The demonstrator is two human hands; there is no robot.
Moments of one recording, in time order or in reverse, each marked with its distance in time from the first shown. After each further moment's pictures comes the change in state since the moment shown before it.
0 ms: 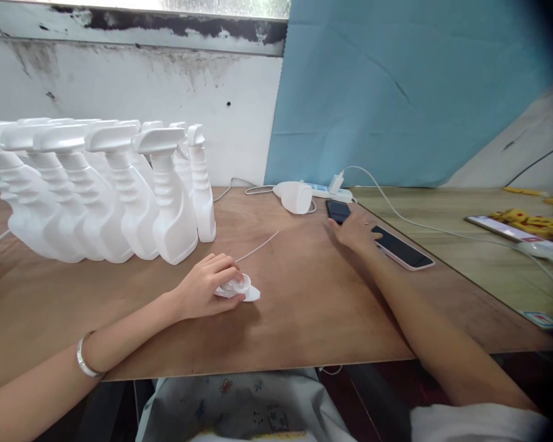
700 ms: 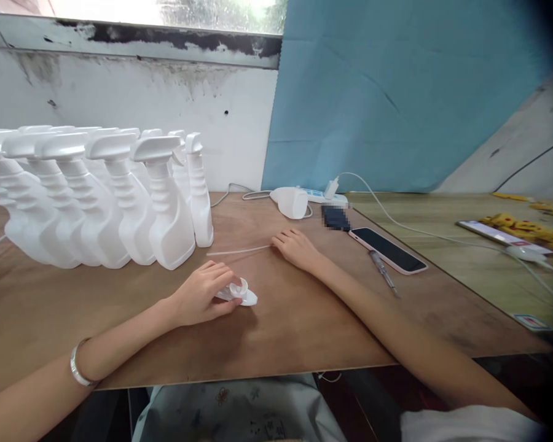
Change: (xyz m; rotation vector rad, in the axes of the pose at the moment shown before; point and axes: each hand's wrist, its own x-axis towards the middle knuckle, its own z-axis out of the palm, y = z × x) left_hand 0.000 0.003 -0.001 -0.036 -0.080 -0.063; right_hand -0.070 -0.073 -0.018 -0.118 0.010 -1.263
